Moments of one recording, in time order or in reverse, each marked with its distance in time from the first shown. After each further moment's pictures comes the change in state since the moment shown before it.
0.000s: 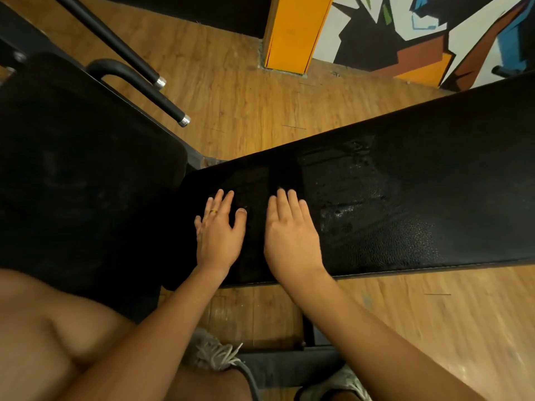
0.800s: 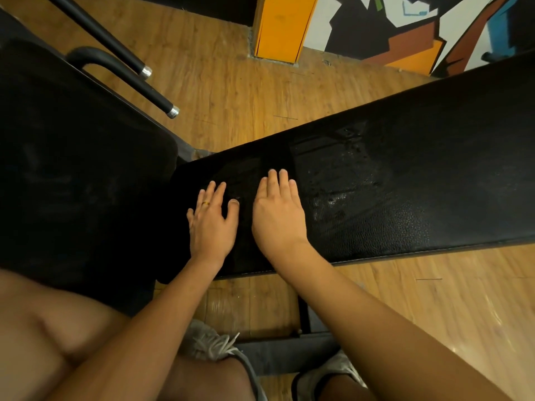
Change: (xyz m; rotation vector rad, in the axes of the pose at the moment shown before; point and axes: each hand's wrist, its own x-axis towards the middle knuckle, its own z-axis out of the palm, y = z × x) left_hand -0.001 0.000 0.000 -0.006 0.002 0.004; right_hand 0.022 -0.008 -0.004 -0.066 -0.021 0.042
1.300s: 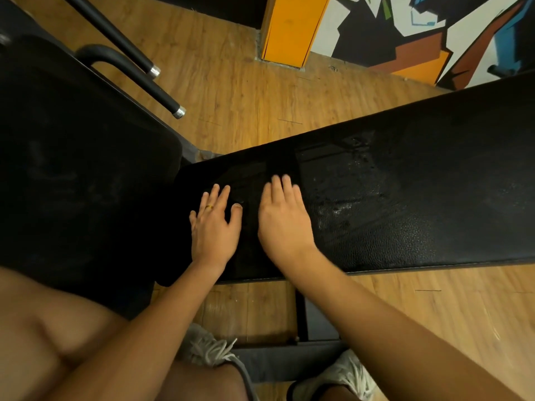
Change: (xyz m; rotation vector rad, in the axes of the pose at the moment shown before) left_hand 0.001 0.000 0.000 0.008 -0.005 -0.010; right_hand 0.008 0.009 0.007 -0.051 0.028 -0.084
